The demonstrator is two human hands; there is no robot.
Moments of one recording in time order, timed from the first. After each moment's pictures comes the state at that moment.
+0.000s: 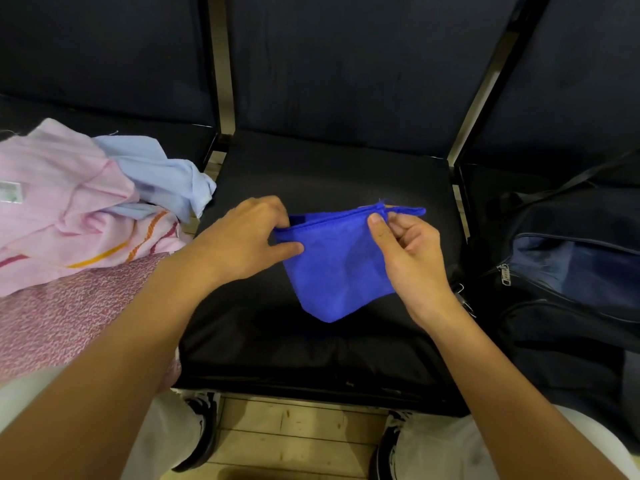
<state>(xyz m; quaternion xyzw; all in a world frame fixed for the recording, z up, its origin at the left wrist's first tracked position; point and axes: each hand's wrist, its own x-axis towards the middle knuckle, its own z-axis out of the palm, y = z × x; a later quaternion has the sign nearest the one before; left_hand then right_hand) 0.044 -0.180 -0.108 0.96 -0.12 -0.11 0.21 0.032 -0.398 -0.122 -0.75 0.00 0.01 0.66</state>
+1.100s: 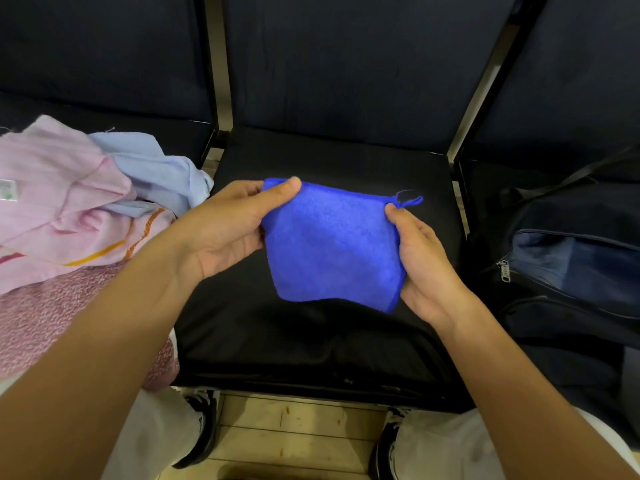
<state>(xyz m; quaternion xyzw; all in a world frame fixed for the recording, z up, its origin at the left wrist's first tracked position) 0.041 -0.185 -0.086 0.64 0.12 -0.21 0.73 0.037 -0.402 -0.109 -0.62 0.18 0.15 0.74</state>
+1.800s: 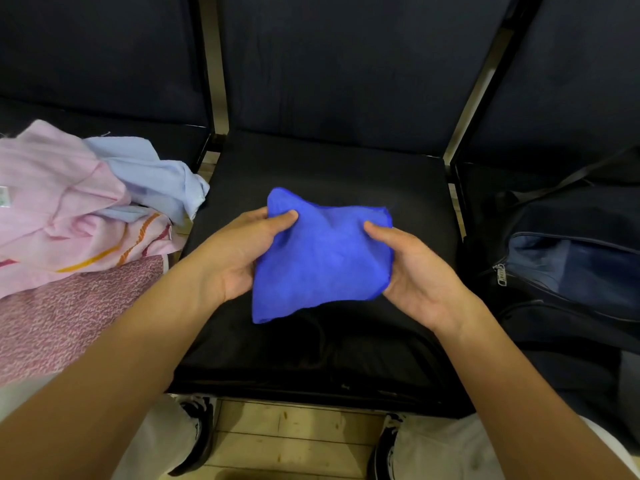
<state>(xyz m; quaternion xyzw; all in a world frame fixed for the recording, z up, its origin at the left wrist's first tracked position) 0.035 -0.207 -0.100 0.60 0.22 -0.22 0.73 0.039 -0.413 -0.114 -0.53 0.13 0.27 0.79</state>
